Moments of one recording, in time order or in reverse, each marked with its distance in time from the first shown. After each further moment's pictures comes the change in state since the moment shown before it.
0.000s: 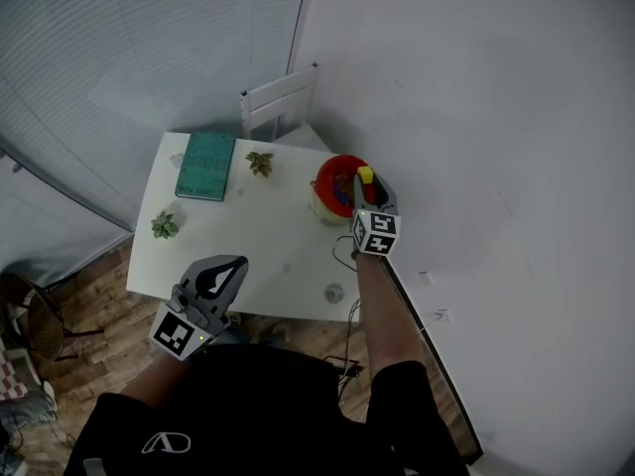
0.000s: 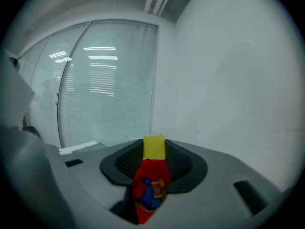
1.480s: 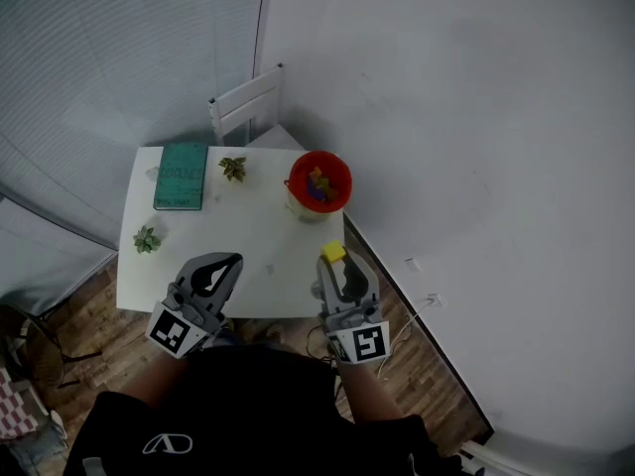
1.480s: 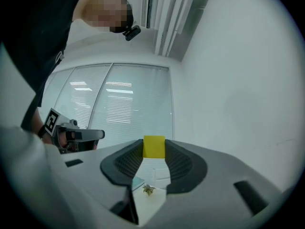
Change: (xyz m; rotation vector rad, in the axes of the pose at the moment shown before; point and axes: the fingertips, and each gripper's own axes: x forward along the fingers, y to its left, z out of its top) left arm 0.028 -0.011 0.004 -0.016 -0.027 -0.095; right arm -0.230 0.120 0.109 0.017 -0.383 0.150
